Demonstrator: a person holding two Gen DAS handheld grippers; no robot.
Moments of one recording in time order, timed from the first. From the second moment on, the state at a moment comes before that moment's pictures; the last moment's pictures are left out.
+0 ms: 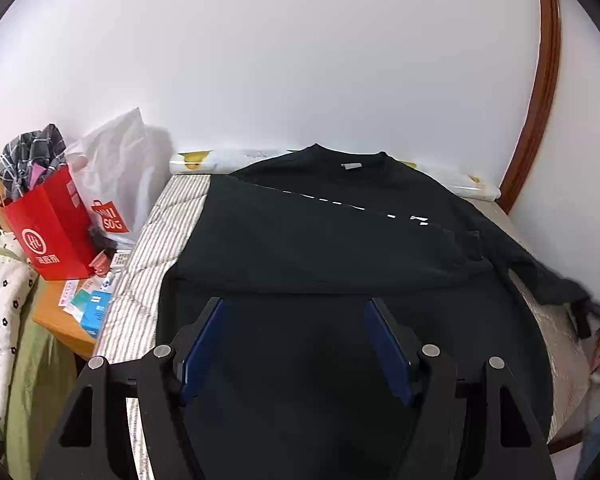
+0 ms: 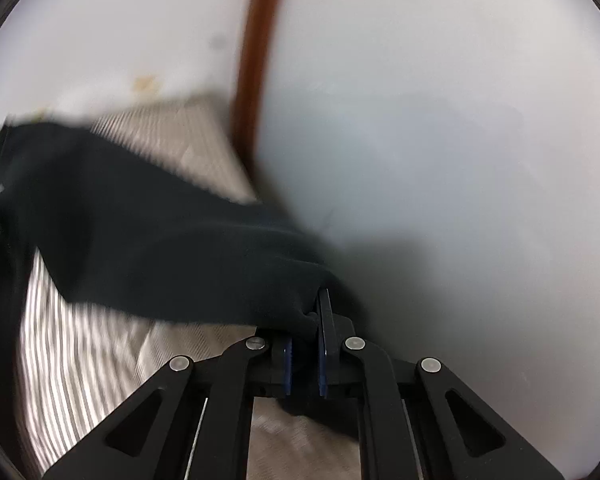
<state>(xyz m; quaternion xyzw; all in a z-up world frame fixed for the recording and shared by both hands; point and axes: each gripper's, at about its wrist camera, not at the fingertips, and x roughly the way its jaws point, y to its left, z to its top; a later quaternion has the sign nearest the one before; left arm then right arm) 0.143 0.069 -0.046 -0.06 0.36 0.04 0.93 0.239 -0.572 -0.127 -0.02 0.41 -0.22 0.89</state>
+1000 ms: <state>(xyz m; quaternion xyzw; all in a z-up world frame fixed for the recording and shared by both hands) 0.141 0.181 -0.101 -0.16 0.39 0.08 0.90 0.310 -0.116 0.015 -0.03 0.30 0.18 0.94</state>
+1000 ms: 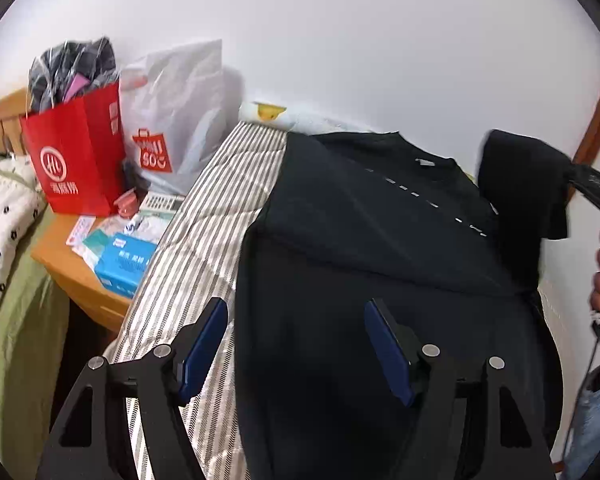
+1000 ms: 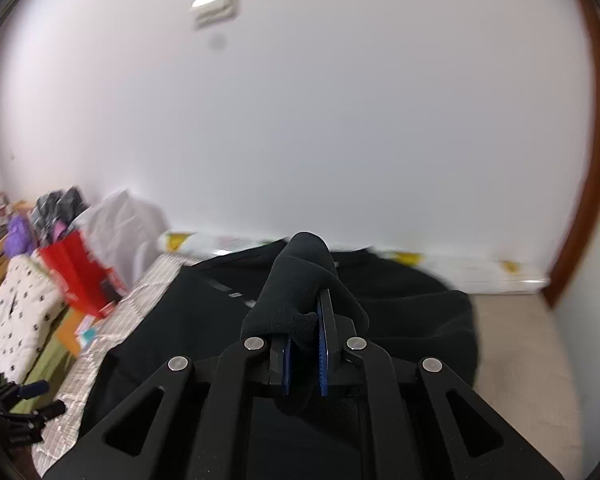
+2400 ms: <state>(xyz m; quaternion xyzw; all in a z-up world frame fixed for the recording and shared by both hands) 0.224 0.053 -0.128 -0.08 0.44 -0.03 0.89 0.275 -0.276 -0.142 -0.02 0.43 0.18 0.89</state>
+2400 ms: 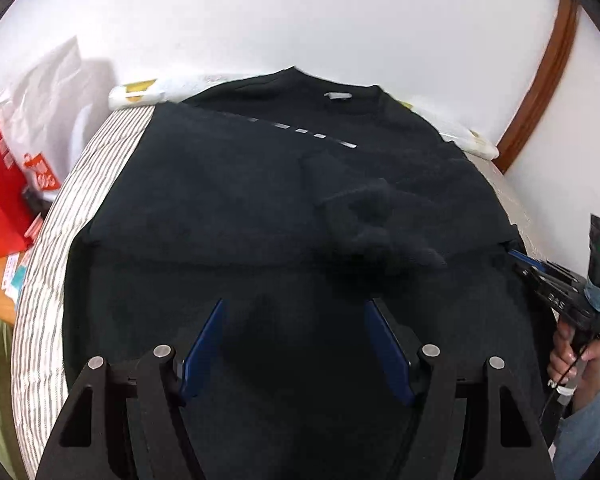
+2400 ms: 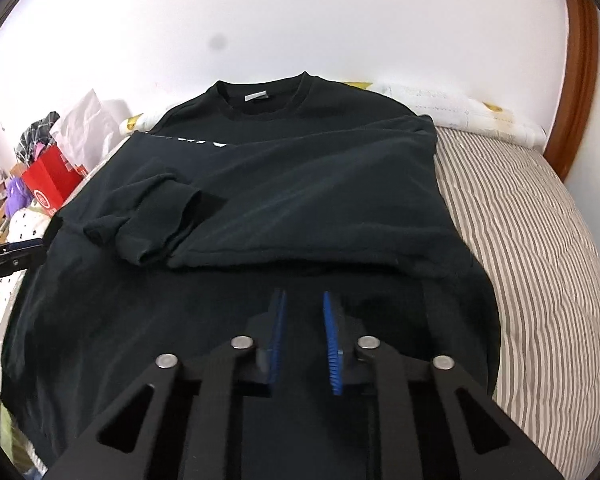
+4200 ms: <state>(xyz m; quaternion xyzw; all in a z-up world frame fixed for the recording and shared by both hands) 0.304 0.142 -0.136 -0.15 0.43 0.00 0.89 0.287 -0.294 -0.145 -0.08 0.46 0.07 0.88</state>
